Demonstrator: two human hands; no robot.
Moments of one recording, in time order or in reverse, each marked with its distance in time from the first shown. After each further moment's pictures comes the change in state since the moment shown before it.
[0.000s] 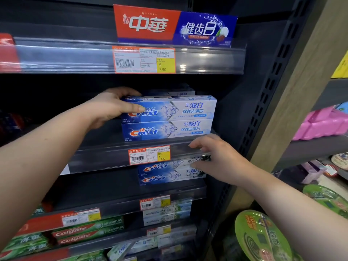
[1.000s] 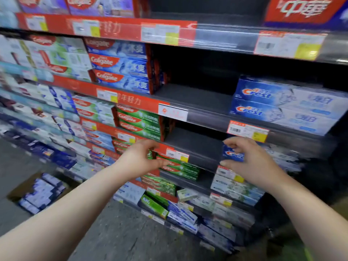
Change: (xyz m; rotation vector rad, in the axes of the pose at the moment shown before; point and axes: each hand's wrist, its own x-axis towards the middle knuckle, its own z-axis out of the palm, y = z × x) left_hand -0.278 -0.075 -0.011 0.526 0.419 -0.458; right_hand -0.020 -0.082 0.069 0.168 -0.278 -0.257
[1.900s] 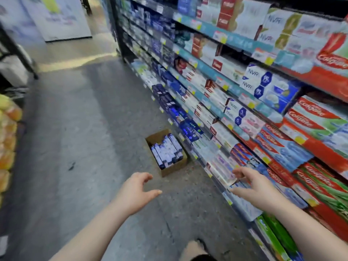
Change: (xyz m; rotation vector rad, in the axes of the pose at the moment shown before) left_hand -0.269 -0.512 -0.260 -0.078 0.199 -0.789; right_hand 0.069 -0.417 0.460 -0.146 -0.682 -0.244
